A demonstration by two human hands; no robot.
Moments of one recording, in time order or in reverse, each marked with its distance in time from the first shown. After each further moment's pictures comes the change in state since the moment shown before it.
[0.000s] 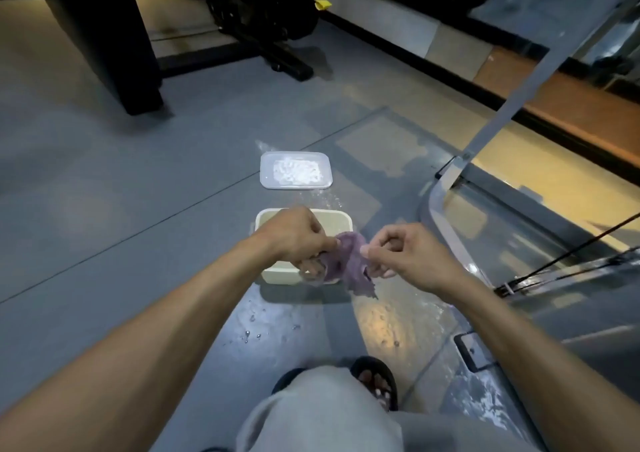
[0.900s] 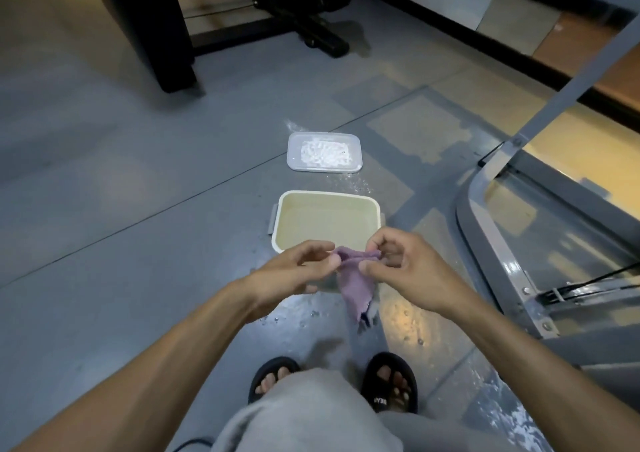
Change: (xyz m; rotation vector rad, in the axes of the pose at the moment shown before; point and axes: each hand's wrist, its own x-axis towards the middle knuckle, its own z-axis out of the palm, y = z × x) left_hand -0.021 -0.081 0.065 -0.770 -0.109 -0.076; right_hand 0.021 0.047 0.037 0.065 -0.147 -0.161
